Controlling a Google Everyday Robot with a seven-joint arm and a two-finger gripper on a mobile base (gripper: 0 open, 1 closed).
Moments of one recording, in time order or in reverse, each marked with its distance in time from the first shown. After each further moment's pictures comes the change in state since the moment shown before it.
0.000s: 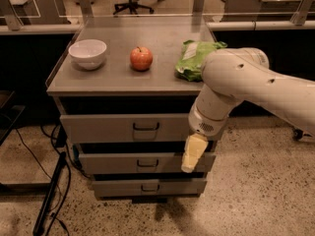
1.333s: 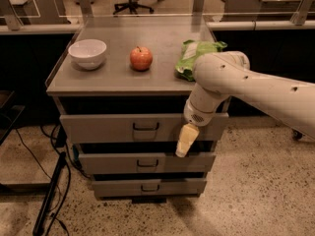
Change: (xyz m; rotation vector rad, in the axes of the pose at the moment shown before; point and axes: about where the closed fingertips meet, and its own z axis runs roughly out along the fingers) arm -0.008 -0.068 0.047 0.037 -0.005 0.065
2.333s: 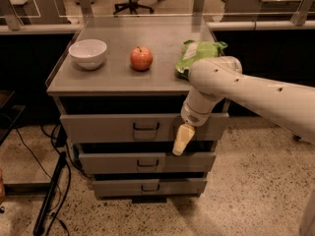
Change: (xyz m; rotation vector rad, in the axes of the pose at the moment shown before) arm -0.004 -0.018 0.027 0.005 0.001 0.033
